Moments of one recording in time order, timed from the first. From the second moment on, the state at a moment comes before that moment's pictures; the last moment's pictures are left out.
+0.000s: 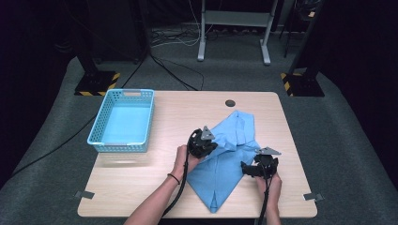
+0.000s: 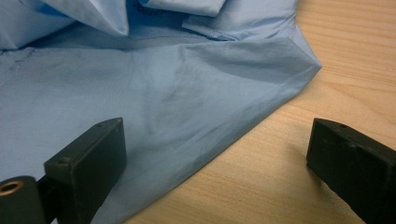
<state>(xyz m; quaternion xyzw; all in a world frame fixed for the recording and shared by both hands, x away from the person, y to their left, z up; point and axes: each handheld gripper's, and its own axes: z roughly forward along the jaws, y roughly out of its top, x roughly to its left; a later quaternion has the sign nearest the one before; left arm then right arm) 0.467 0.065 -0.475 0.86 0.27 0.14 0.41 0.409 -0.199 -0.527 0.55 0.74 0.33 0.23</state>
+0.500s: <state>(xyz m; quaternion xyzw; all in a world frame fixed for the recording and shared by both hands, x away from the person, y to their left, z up) 0.502 0.099 -0.453 0.83 0.32 0.18 0.42 0.409 -0.199 -0.527 0.55 0.74 0.32 0.23</state>
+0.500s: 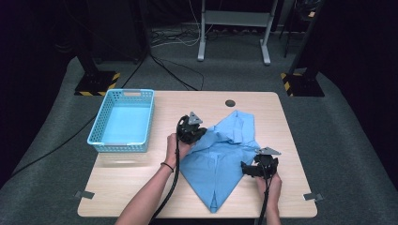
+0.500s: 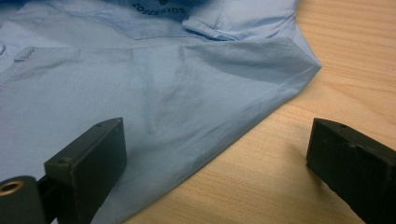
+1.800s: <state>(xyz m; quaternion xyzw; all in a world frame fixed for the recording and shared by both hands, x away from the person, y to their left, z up) 0.560 0.158 -0.497 0.76 0.52 0.26 0.28 0.409 -0.198 -0.527 0.55 0.74 0.32 0.23</state>
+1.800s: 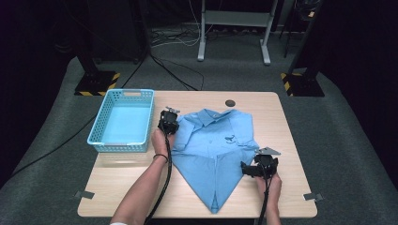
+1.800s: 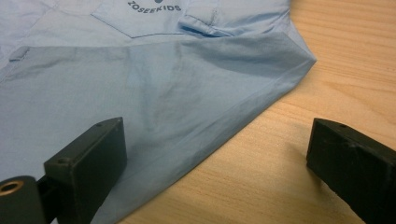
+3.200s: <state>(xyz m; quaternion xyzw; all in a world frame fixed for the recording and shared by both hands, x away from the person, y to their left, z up) 0.475 0.109 -0.524 0.83 0.41 0.18 0.34 0.426 -0.191 -0.528 0.53 0.75 0.32 0.22</state>
